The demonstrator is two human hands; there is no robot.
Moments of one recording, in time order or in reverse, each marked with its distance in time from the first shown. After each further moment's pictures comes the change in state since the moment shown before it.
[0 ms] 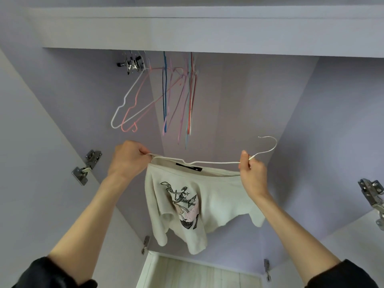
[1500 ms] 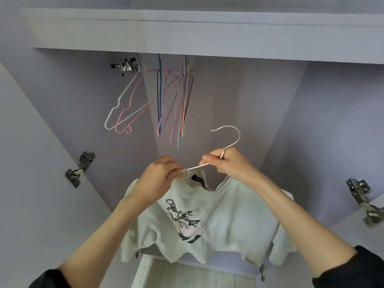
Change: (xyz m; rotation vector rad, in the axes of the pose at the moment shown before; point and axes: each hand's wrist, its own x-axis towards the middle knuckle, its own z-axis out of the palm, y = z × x) left_hand -0.031 0.009 0.053 0.039 -0.150 0.560; right_hand 0.008 -0.065 -0.016 0.112 -0.689 -0.091
